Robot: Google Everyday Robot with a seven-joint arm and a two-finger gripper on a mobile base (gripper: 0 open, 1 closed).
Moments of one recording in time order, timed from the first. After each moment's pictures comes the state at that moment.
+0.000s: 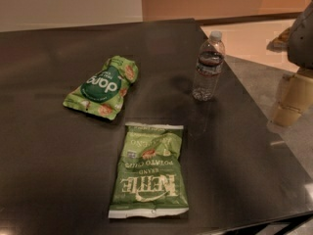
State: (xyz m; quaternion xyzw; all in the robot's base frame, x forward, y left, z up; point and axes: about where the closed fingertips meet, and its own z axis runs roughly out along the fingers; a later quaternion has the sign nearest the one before) arm 0.438 -0.217 0.976 -0.60 0.78 -0.03 0.16
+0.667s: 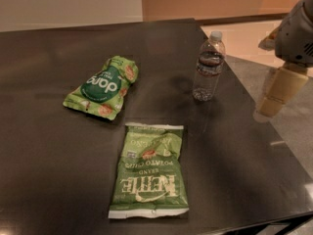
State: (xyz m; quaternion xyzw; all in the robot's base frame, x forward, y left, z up) arm 0.465 -0.211 0.966 -0.59 0.79 -0.02 0.17
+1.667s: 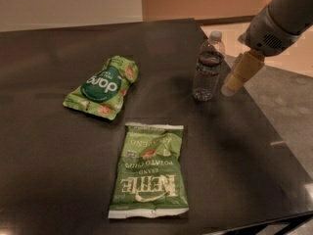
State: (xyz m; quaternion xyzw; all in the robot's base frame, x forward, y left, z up) arm 0.565 -0.193 0.935 -0.54 0.81 0.04 0.23
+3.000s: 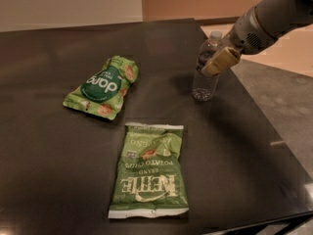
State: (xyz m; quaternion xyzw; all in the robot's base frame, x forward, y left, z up) arm 0.603 -0.154 0.930 -0.52 0.79 0.11 0.30
